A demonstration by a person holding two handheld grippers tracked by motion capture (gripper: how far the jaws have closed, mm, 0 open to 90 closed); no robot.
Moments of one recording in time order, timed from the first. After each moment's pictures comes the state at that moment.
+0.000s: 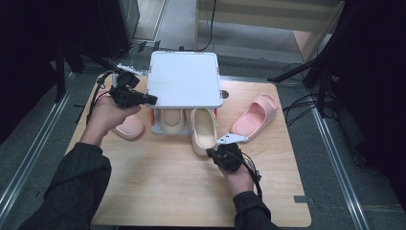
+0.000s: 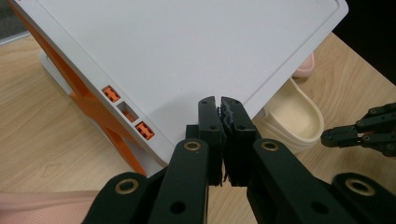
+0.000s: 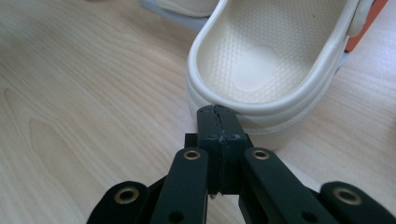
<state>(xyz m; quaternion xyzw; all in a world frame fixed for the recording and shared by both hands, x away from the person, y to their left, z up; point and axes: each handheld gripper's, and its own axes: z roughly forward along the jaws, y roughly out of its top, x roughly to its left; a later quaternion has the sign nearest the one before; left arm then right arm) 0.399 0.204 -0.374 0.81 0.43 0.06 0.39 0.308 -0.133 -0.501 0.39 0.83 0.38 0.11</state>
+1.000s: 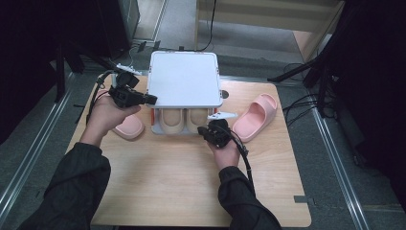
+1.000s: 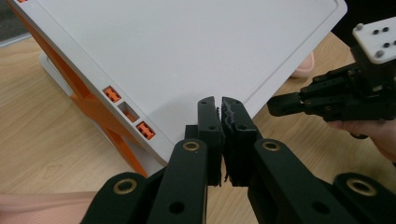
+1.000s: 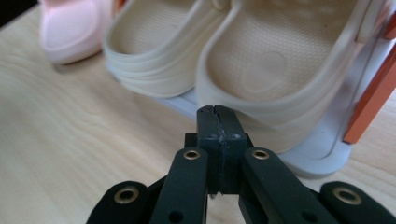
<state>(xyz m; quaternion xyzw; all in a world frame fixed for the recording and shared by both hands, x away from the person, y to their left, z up) 0.399 0.206 -0.374 0.81 0.43 0.06 0.39 0.378 -0.102 -0.502 0.41 0.80 0.43 0.10</state>
